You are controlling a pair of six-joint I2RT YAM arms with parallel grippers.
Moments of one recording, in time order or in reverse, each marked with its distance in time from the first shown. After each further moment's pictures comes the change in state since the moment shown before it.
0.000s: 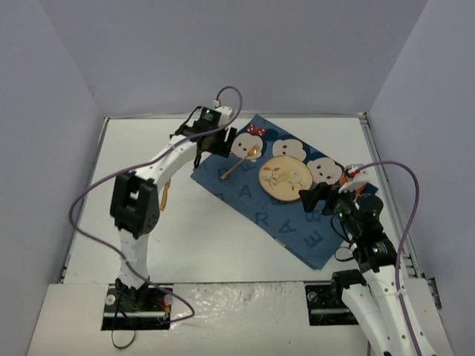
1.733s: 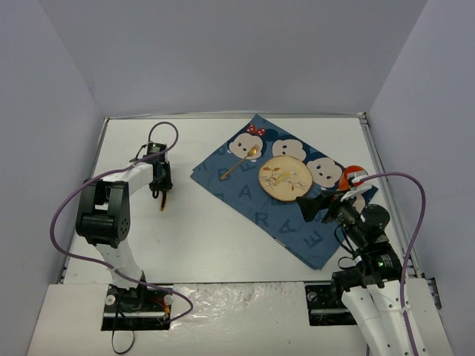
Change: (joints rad) left arm 0.337 -0.171 -0.613 0.121 -0.085 -0.177; right arm 0.024 -0.126 0.000 -0.040 -0.080 0.026
